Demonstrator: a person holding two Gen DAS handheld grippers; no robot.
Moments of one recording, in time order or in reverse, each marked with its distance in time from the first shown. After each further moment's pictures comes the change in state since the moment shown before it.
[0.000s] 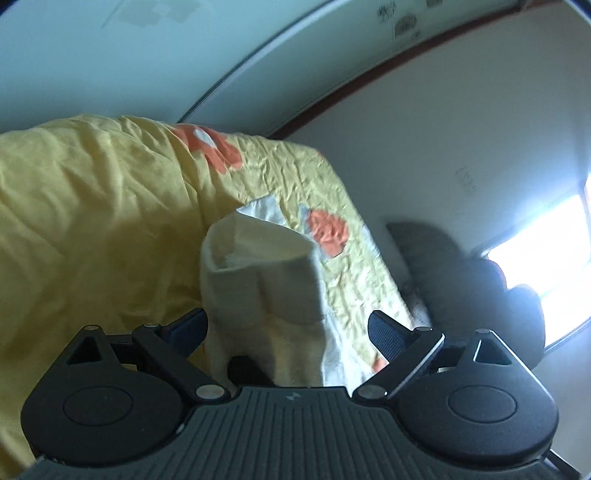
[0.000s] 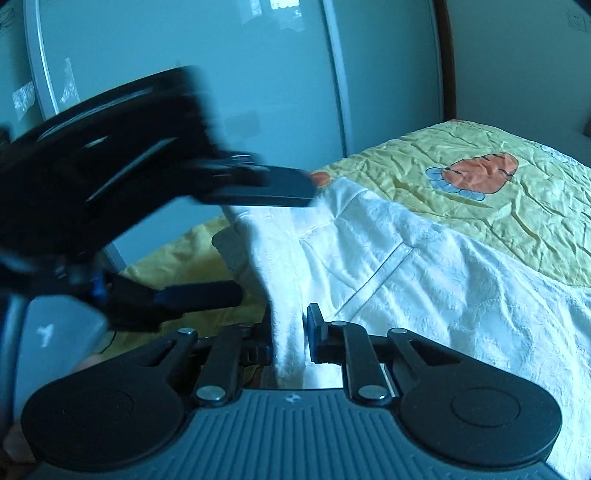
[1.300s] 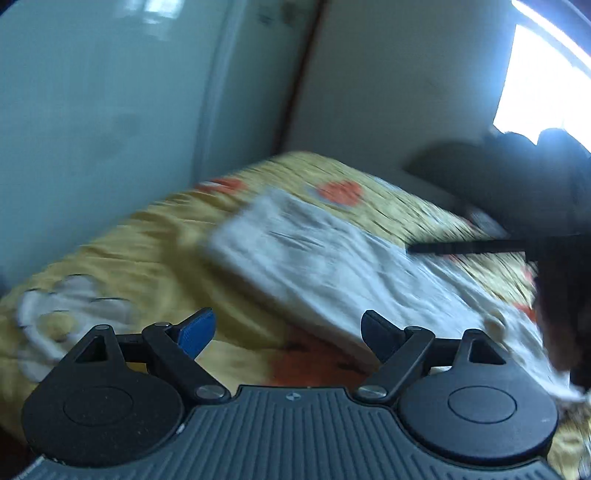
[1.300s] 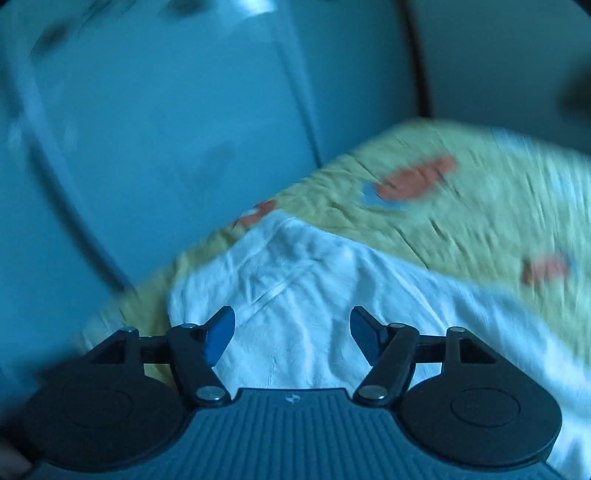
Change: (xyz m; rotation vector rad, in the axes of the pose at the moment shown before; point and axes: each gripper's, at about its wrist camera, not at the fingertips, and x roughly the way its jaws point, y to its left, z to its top) left arm -0.104 -0.010 -0.082 0.561 -0.163 0.249; right arm -0.082 -0.014 0.013 -0.205 -0.012 -0.050
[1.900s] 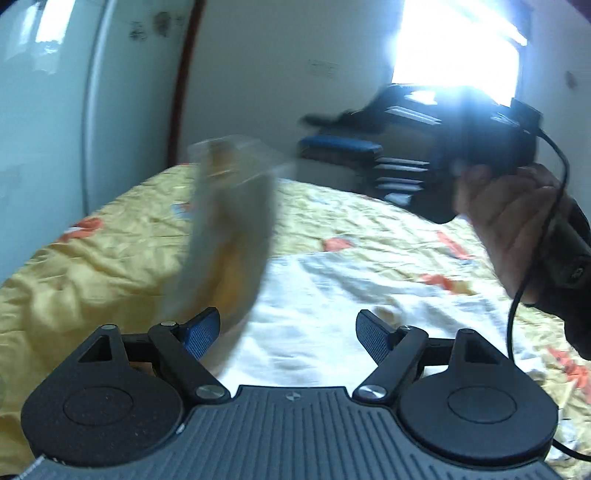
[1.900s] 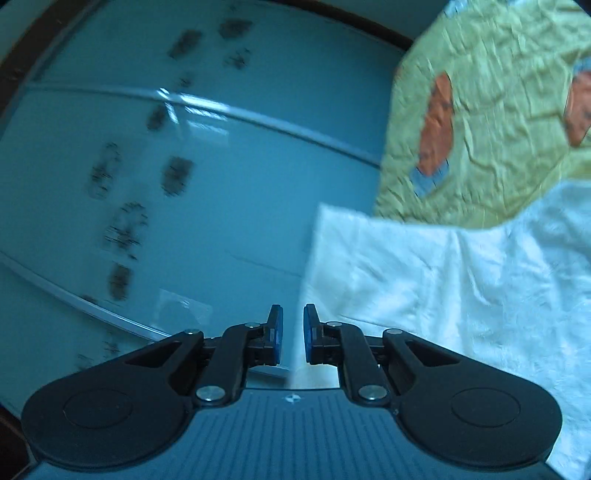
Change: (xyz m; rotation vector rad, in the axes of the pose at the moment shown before) left arm 0.015 -0.125 0.000 0.272 0.026 -0.334; right arm -0.070 -0.183 -0.034 1.101 -0.254 0.610
